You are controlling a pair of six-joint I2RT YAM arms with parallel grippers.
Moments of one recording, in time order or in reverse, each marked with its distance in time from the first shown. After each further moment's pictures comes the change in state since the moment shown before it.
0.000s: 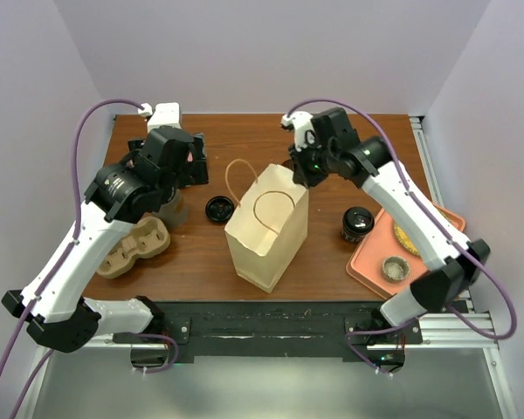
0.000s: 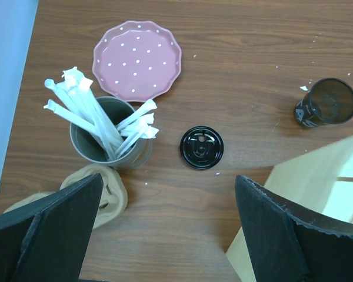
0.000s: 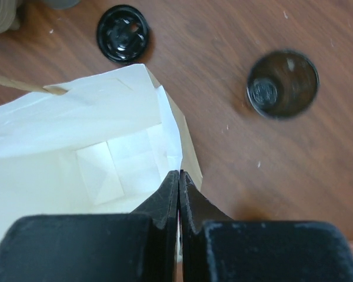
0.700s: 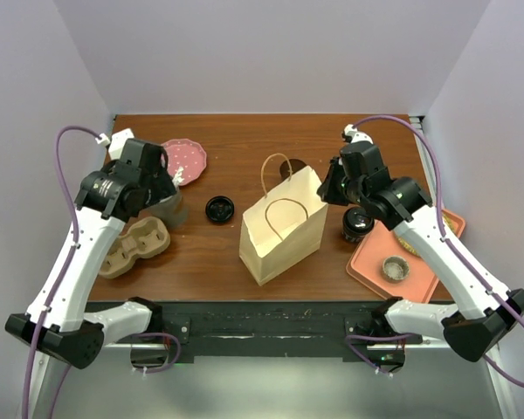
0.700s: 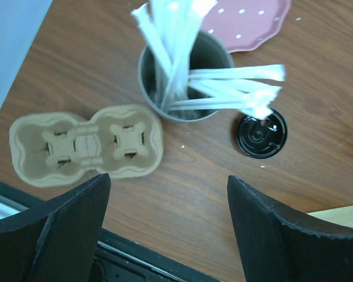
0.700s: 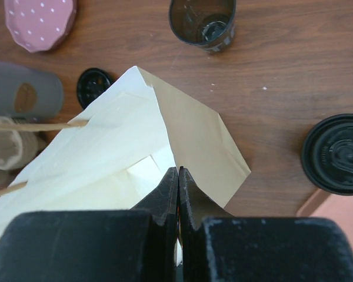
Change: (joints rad) left arm 0.317 -0.083 -0.226 -0.094 0.113 -0.210; right arm 0.000 -0.367 -0.374 0.103 0.336 0.682
